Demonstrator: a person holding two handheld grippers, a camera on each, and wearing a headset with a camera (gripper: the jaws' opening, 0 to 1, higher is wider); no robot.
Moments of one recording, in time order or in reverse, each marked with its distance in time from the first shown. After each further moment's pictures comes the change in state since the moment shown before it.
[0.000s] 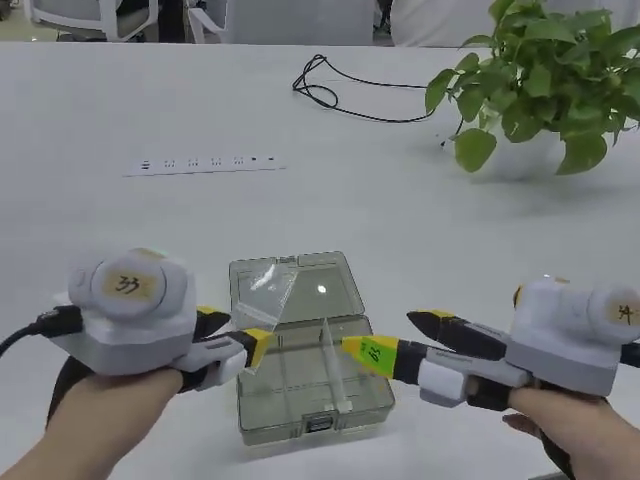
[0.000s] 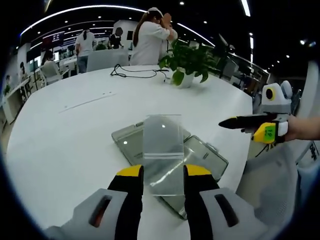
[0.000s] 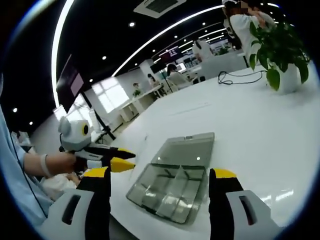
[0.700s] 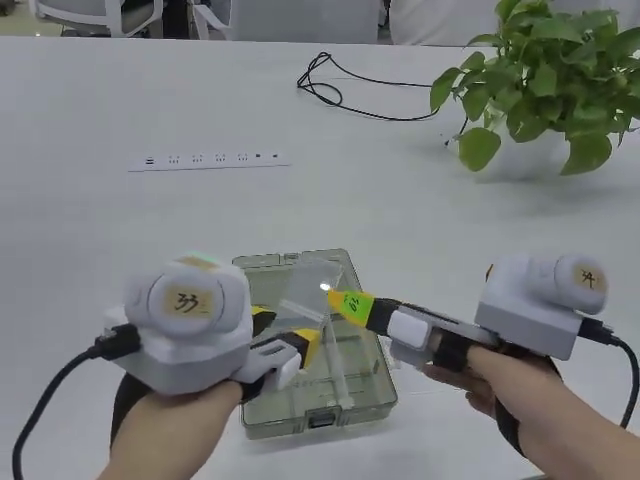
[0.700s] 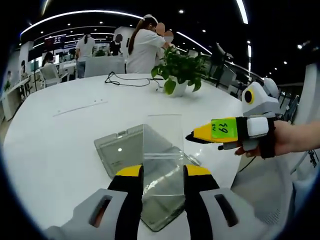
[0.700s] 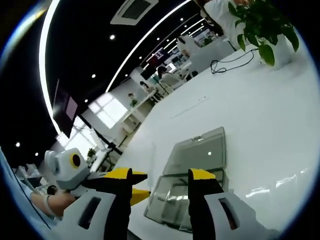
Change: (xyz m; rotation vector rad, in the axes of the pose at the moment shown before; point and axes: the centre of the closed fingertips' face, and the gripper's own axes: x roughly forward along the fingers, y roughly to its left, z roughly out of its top) left arm 0.008 -0.042 0.013 -0.024 -0.080 -0.027; right arm 0.026 0.008 0.010 0.203 -0.033 0.013
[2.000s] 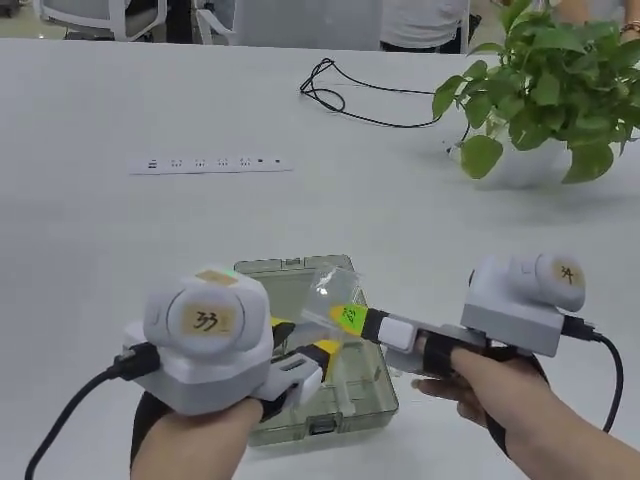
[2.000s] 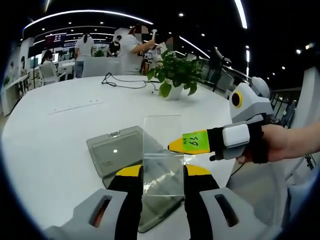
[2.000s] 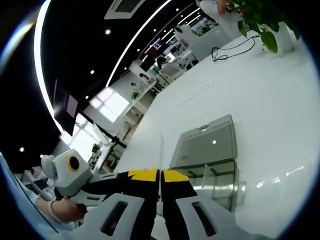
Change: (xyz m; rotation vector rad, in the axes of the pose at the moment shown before) left arm 0.001 -0.013 0.001 -0.035 -0.029 -0.028; right arm 0.010 0.012 -0.013 0.038 0.095 0.027
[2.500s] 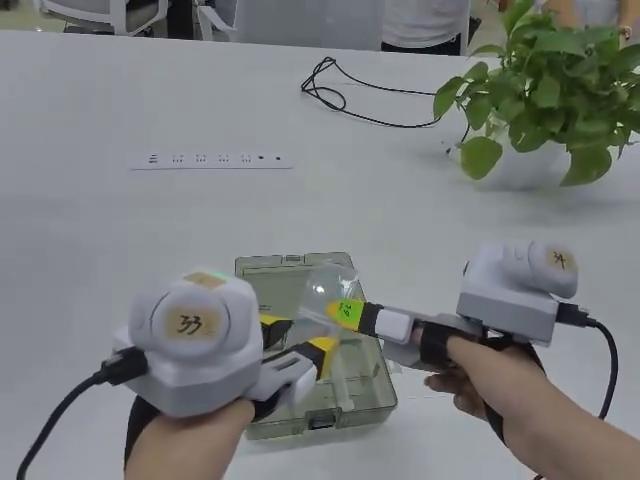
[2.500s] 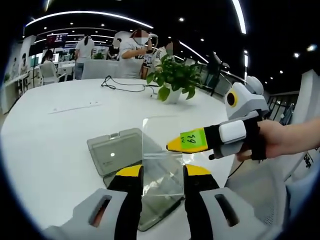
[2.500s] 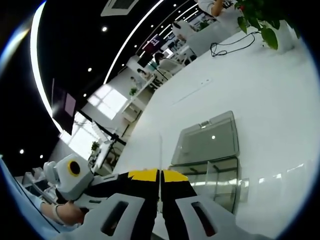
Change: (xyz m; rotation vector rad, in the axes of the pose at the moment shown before) left arm -0.008 0.000 -0.001 0.001 -0.041 -0.024; right arm 0.002 0.004 -0.002 0.020 0.040 -0.012
